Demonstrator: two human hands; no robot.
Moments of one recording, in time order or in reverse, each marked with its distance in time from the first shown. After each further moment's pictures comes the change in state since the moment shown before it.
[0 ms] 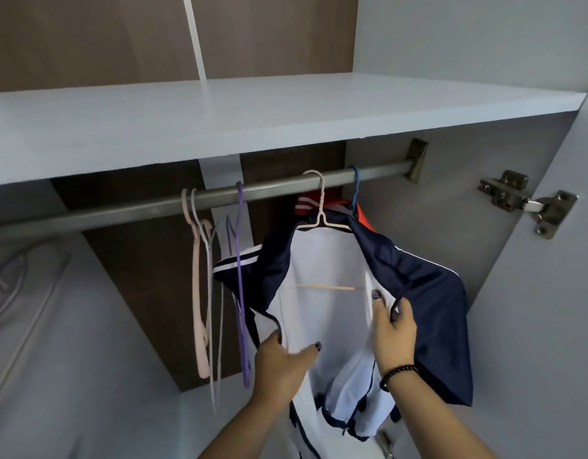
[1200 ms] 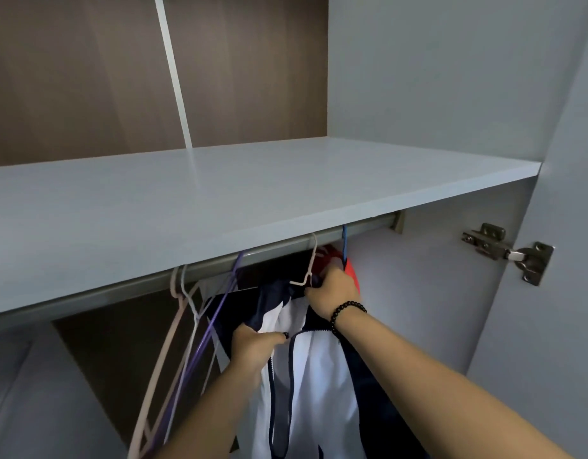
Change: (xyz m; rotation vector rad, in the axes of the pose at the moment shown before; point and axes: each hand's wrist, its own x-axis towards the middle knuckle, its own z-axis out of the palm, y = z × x) left_hand 0.120 0.072 -0.035 -0.164 -0.043 -0.054; right_hand 0.065 -0.120 0.110 -0.647 -0.297 -0.174
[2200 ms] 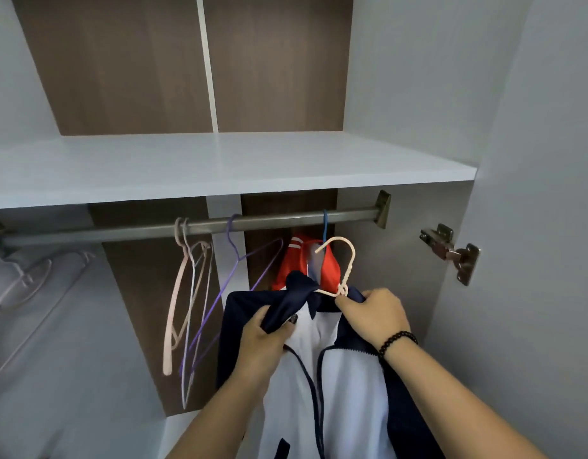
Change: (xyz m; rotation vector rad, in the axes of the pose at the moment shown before) left_hand -0.155 -0.001 0.084 -0.192 0.054 0.113; right_hand -0.067 0.104 -0.130 0.049 -0.073 -0.046
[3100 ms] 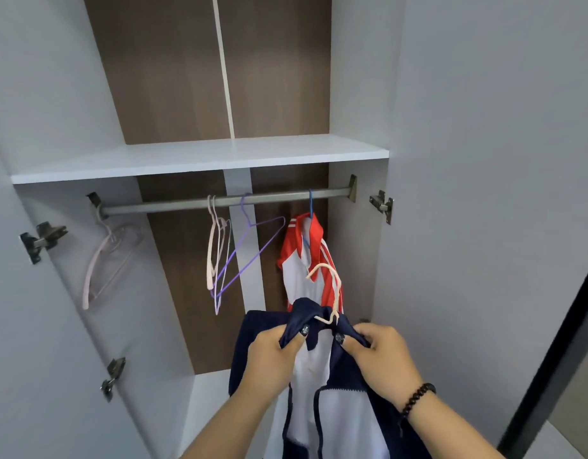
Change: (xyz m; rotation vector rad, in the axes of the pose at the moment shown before) left_hand -0.250 -0.007 0.008 0.511 0.008 0.155; right_hand -0.252 0.070 -0.107 0.186 -0.202 -0.225
